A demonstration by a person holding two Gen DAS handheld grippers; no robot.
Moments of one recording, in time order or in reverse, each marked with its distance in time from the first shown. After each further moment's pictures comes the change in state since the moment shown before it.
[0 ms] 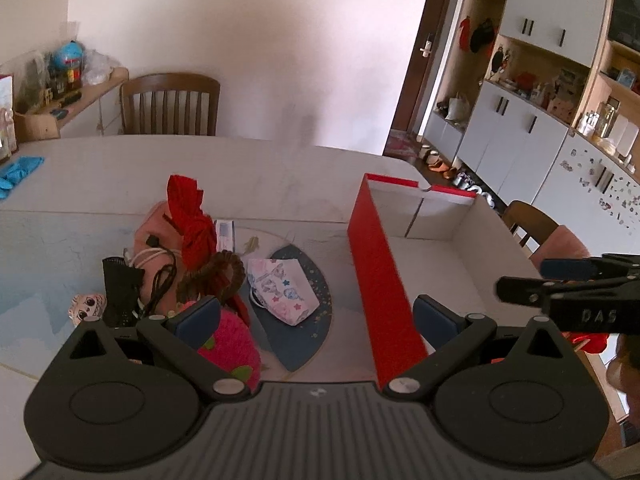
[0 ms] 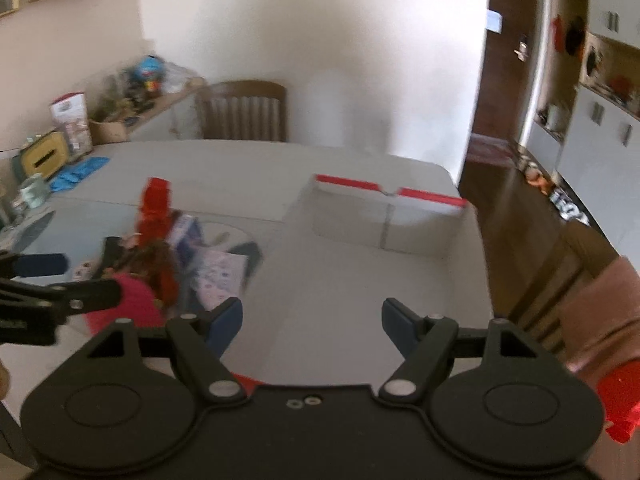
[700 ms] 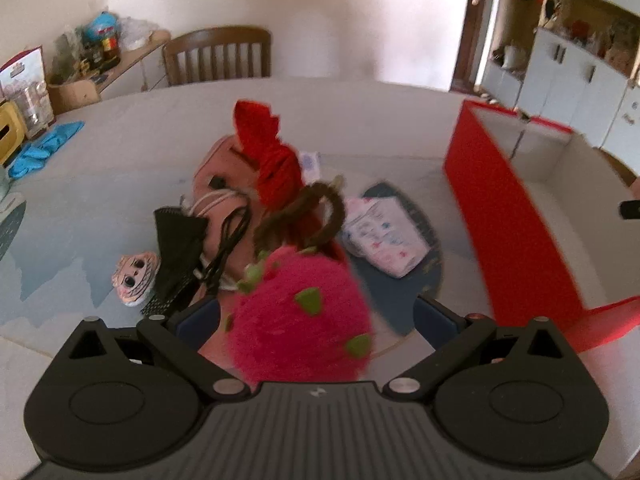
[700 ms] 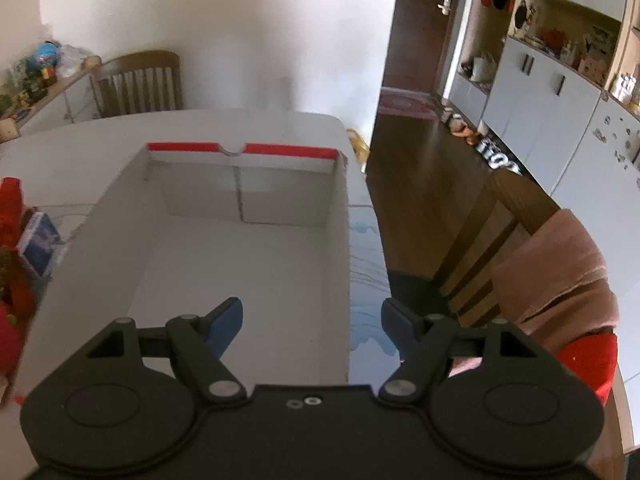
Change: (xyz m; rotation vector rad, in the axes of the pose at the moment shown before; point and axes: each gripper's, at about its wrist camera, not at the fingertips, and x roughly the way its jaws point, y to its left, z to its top) left arm 0.064 0.050 -0.027 0.030 0.152 0.200; right arm 0.070 -0.095 -0.001 0.104 0.114 -0.221
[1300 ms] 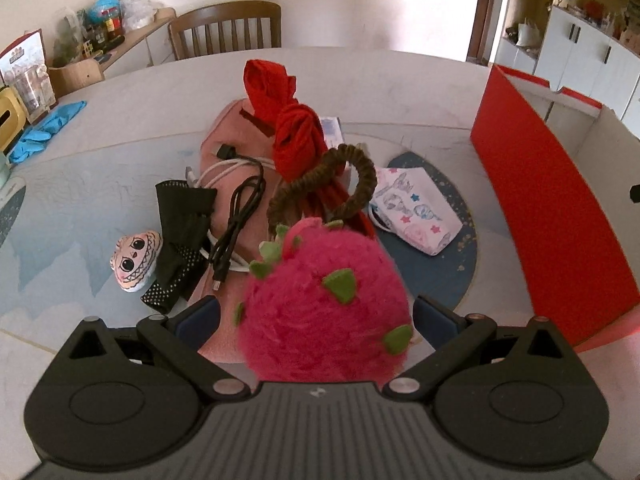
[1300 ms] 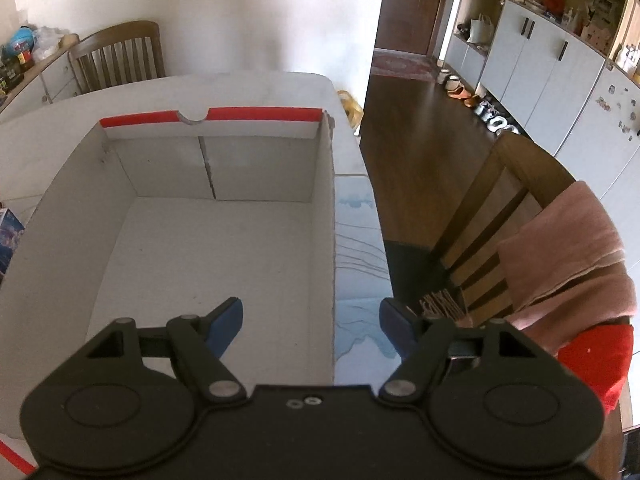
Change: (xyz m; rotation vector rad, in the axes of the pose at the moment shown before) left arm 0.029 0.006 -0.004 0.013 0.065 0.037; right arm 0.045 -0.012 0.011 0.022 0.118 -0.008
